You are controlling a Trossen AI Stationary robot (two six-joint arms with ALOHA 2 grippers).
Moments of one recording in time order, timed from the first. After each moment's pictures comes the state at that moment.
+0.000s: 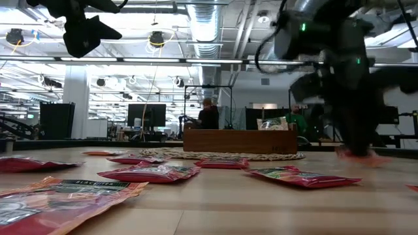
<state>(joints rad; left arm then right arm) -0.38 0.81 0.58 -0.18 -0.35 -0.73 0.16 1.65 0.90 -0.77 -0.15 0.06</state>
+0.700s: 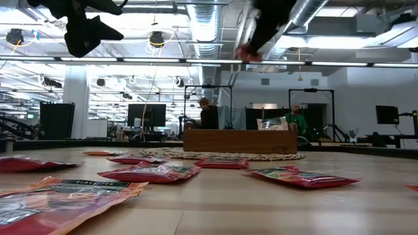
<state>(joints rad) -0.38 0.81 0.58 -0.18 -0.39 -0.72 0.07 1.59 1.44 -0.90 0.54 0.01</state>
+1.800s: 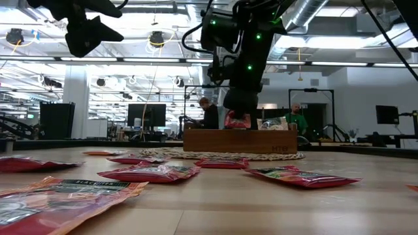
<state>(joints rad) -0.38 0.81 0.58 -0.19 -0.40 -0.69 -0.04 1.98 1.46 -0.81 0.68 0.03</state>
